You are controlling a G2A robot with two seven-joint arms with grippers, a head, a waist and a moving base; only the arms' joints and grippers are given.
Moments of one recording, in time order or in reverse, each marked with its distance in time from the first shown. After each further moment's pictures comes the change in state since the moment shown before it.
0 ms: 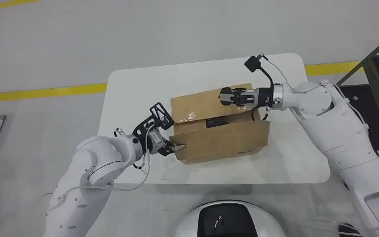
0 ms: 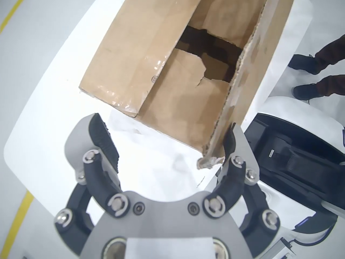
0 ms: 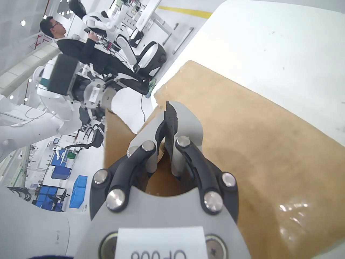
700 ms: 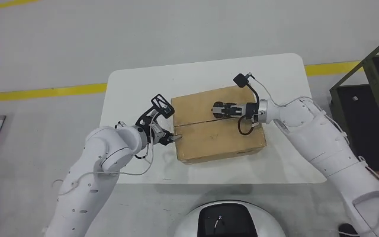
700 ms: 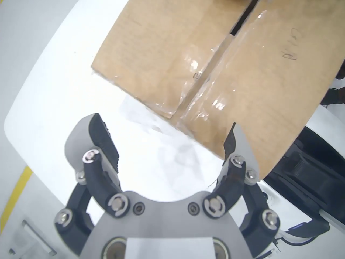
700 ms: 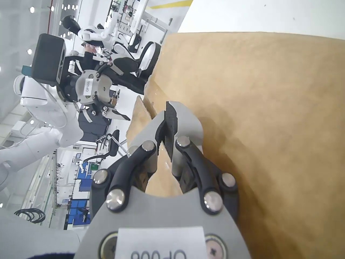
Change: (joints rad) left arm -0.091 -0.025 0.066 0.089 0.101 0.101 -0.054; right arm 0.003 -0.048 -0.145 0.166 0.033 0.048 -0.122
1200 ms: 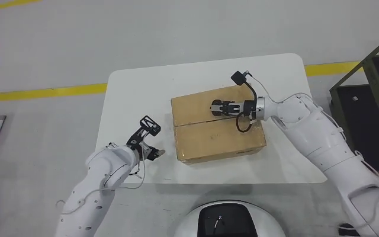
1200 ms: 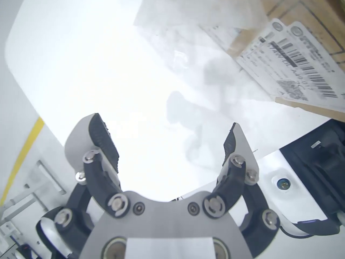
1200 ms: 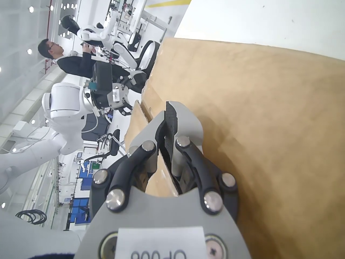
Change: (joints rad) left arm 0.223 0.026 -0.063 0.026 0.179 0.049 0.041; right arm 0.052 -0.023 -0.034 0.079 0.014 -0.015 0.005
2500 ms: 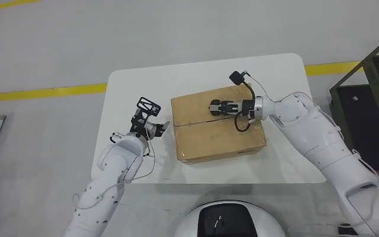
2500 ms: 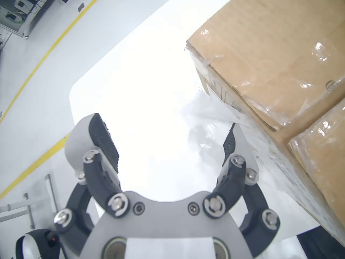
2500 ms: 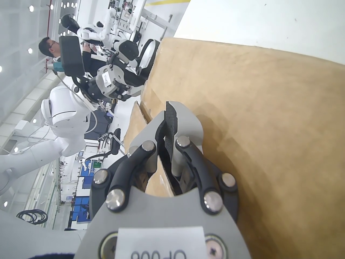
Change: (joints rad) left arm -0.059 -0.079 0.040 0.019 0.238 0.258 0.292; right arm 0.015 -0.017 0.001 0.026 -0.005 -0.008 0.019
